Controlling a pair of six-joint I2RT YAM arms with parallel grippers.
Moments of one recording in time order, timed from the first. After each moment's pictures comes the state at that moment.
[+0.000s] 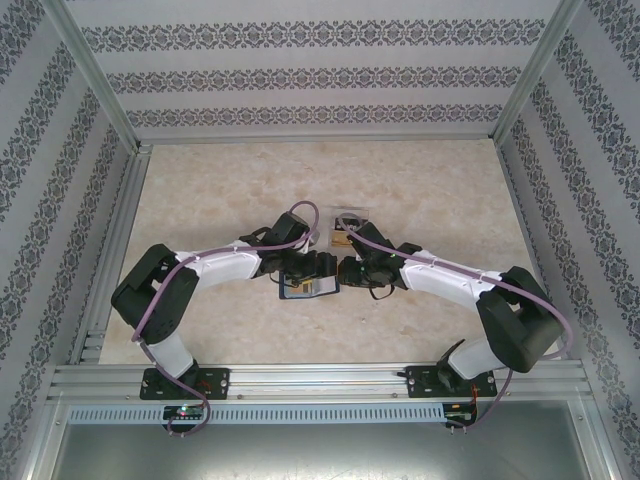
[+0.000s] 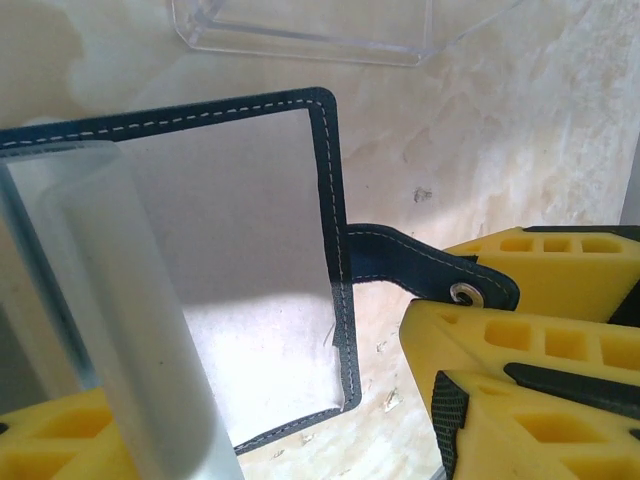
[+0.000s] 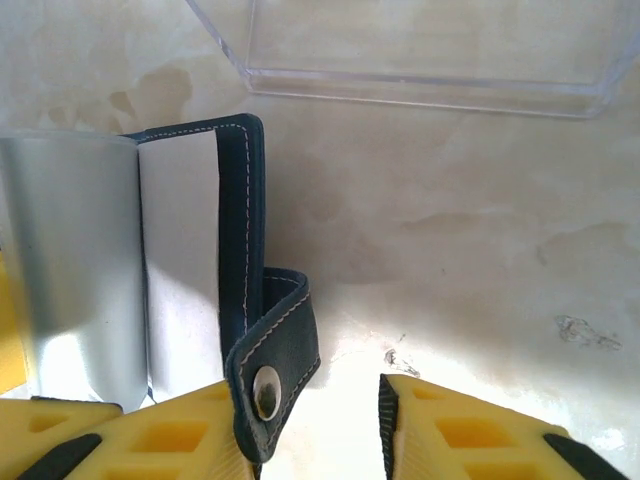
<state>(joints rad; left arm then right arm) -0.66 1.71 0.95 -0.19 0.48 -0.81 0.68 1.47 0.79 -0.40 -0.11 0.73</state>
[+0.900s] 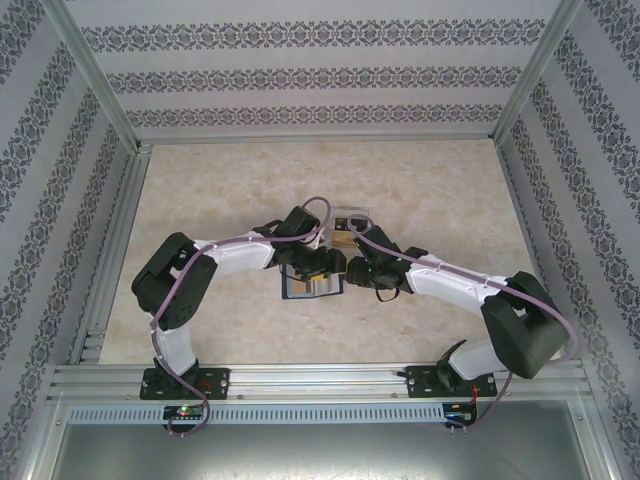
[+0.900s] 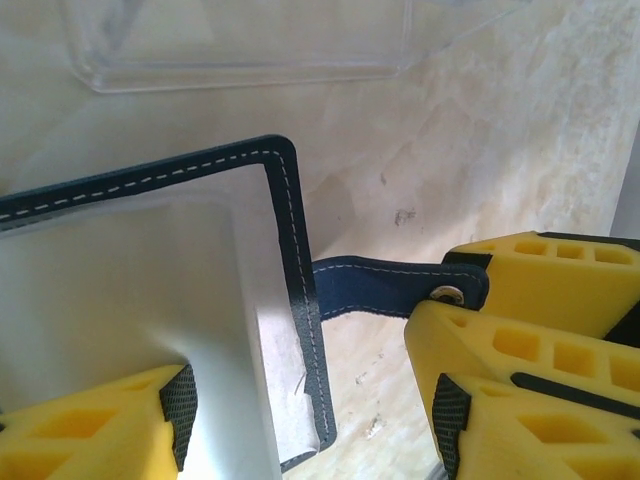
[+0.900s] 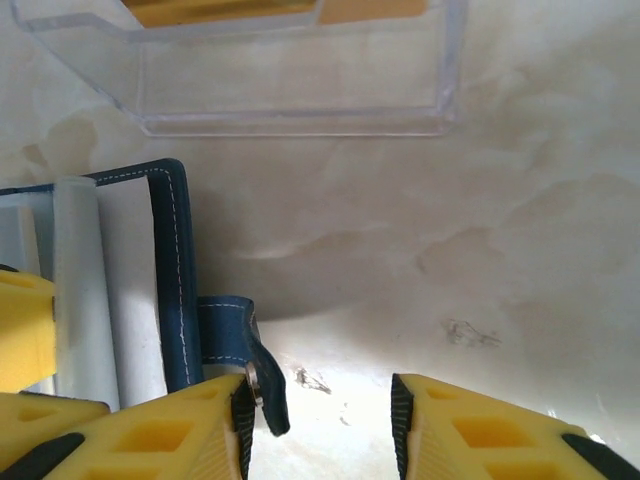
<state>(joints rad) -0.66 1.85 1.09 -0.23 0.55 -0.79 0.66 1.42 0.72 -0.38 -0.02 0.77</state>
